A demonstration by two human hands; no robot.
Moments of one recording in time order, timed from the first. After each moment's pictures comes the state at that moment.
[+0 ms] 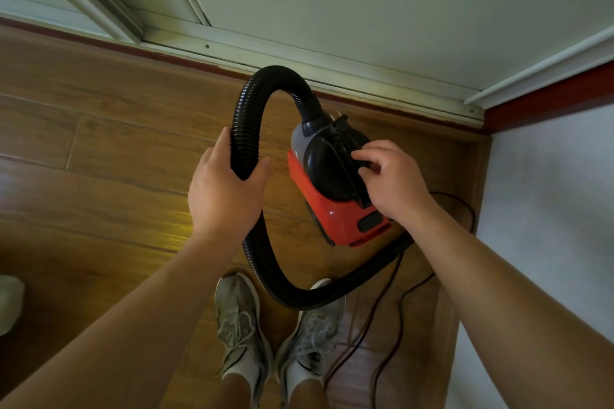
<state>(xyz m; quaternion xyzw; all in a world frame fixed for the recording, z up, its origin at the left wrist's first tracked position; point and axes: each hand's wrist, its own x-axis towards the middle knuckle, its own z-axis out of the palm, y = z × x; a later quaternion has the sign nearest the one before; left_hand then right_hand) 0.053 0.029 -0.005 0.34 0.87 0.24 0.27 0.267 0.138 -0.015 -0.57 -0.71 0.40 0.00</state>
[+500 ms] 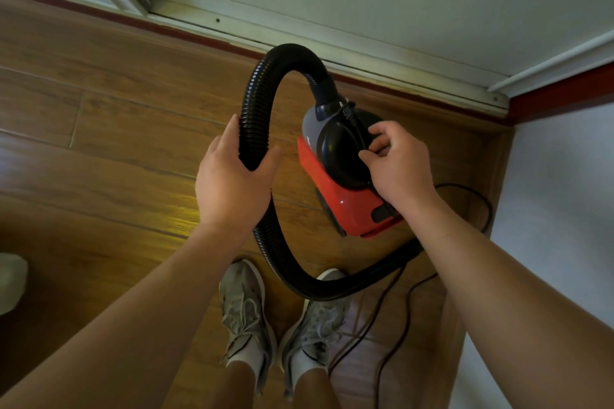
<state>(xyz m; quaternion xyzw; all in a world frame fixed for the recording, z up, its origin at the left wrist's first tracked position) 0.049 0.015 -0.015 0.33 0.86 0.26 0.28 0.249 0.128 -0.040 -0.63 -0.67 0.40 0.06</state>
